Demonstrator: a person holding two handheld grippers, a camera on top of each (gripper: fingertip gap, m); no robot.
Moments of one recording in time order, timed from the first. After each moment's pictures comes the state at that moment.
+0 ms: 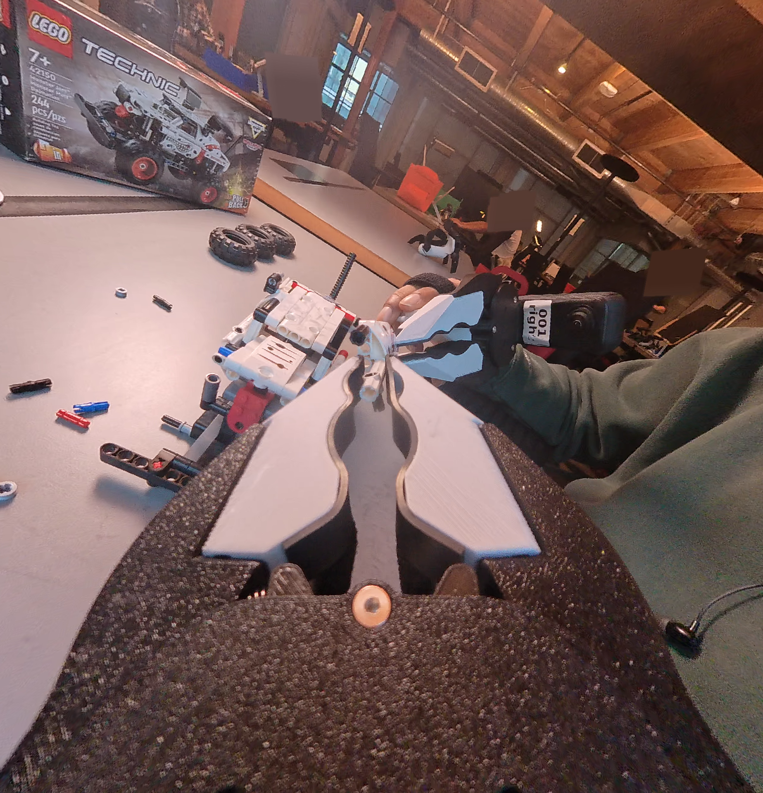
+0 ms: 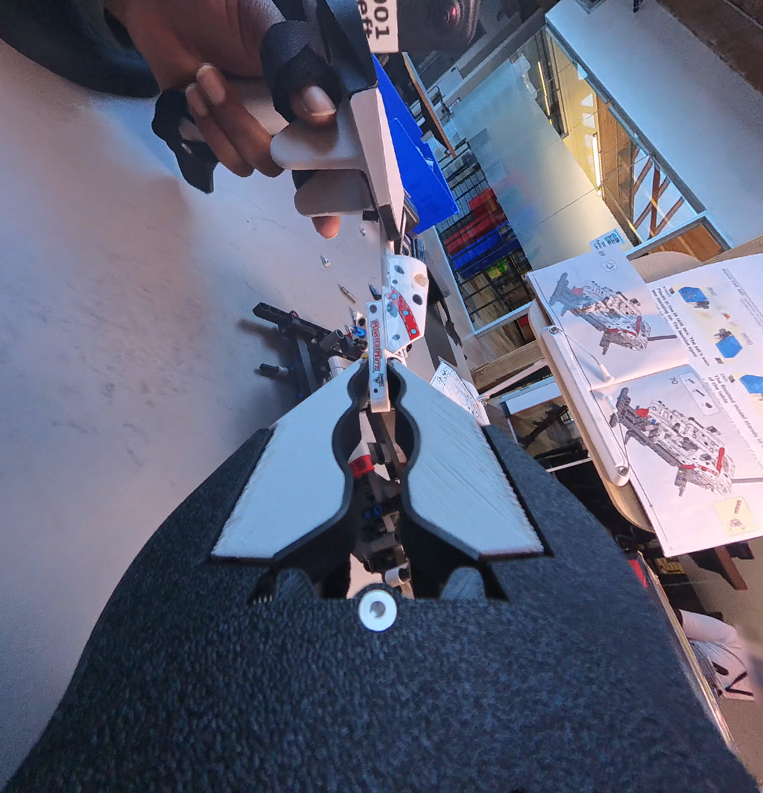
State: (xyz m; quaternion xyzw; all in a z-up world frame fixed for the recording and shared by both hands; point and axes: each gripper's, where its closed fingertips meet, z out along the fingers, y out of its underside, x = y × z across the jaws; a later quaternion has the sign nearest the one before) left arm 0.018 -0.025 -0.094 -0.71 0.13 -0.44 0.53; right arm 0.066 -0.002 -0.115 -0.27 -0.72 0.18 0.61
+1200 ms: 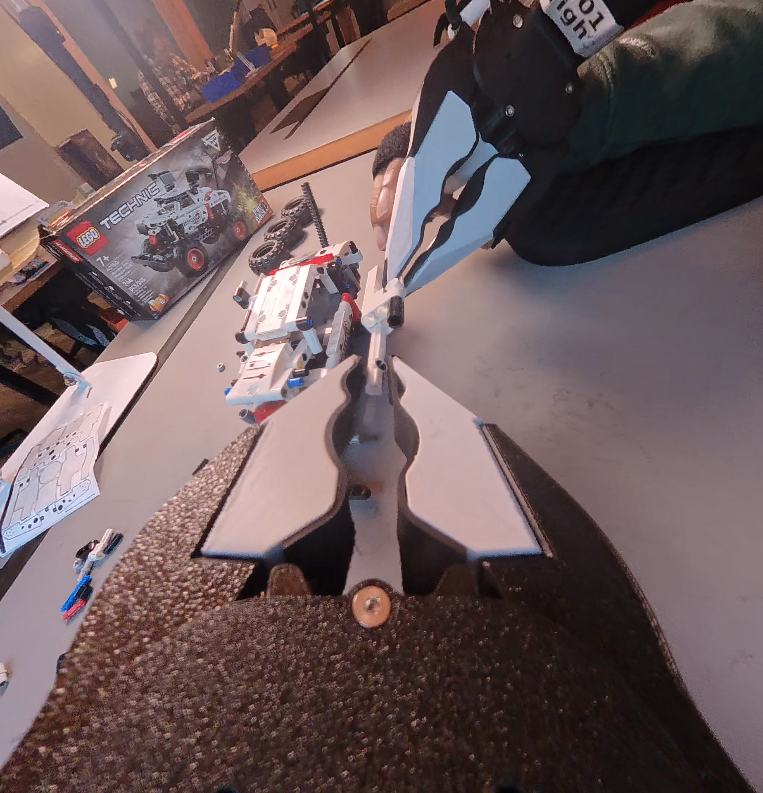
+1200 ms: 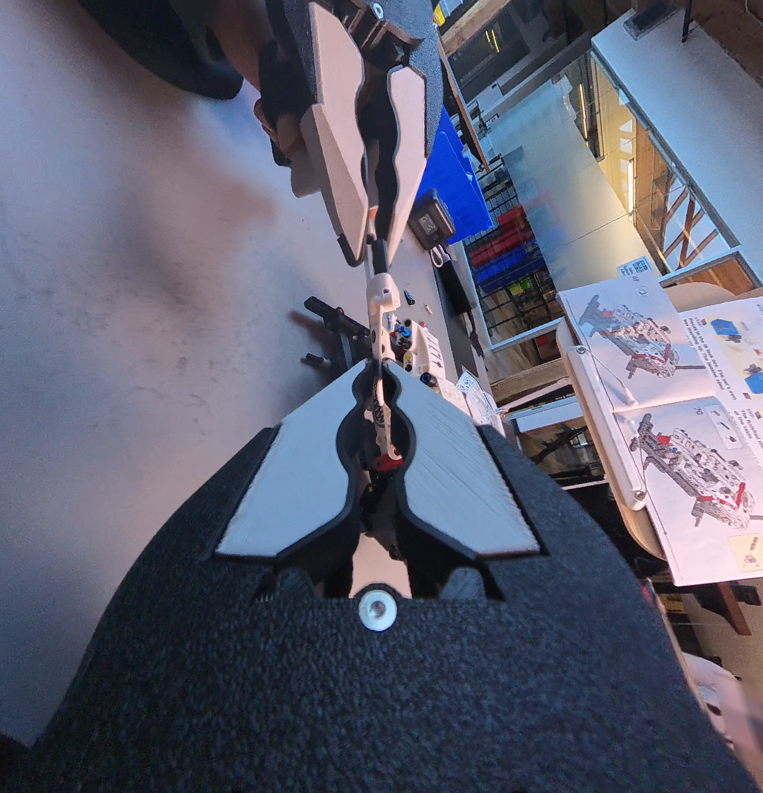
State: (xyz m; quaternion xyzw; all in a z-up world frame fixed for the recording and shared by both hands) left arm 0.046 -0.048 -0.131 -0.69 0.43 -0.10 0.58; right arm 0.080 -0.021 -0.131 -0.24 -0.75 0.17 0.59
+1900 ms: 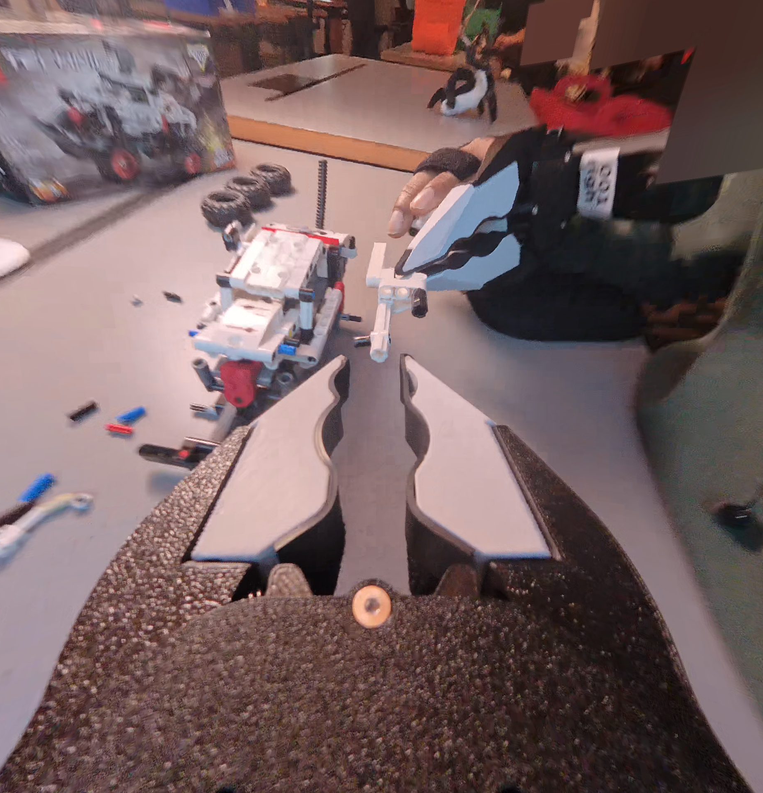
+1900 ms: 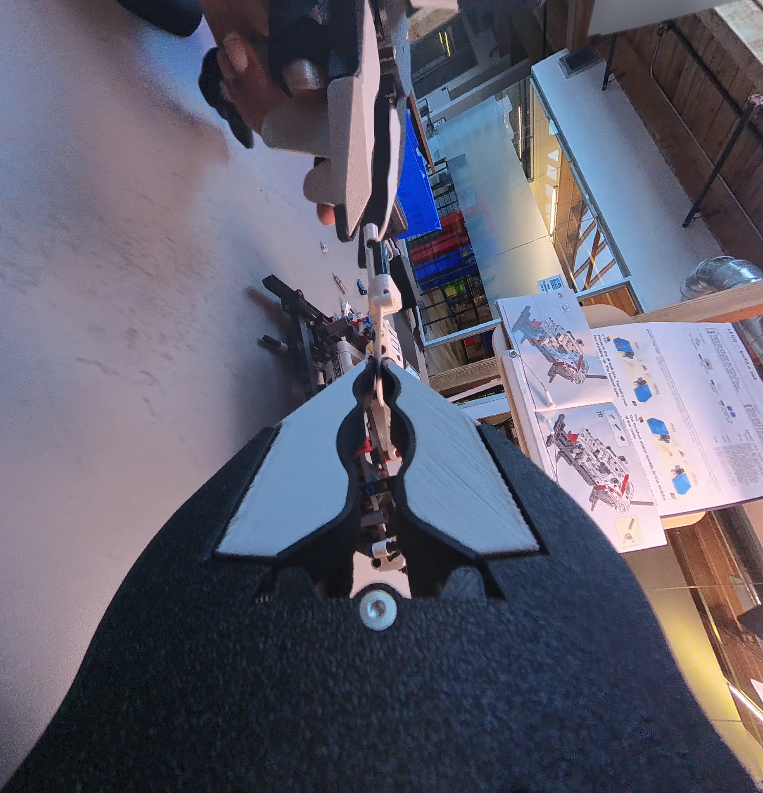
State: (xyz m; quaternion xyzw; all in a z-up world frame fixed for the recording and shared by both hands) left arm 0.036 -0.045 -0.128 -0.74 0.30 -0.29 0.52; right arm 0.083 -0.013 -0.122 -0.20 -0.73 0.10 0.65
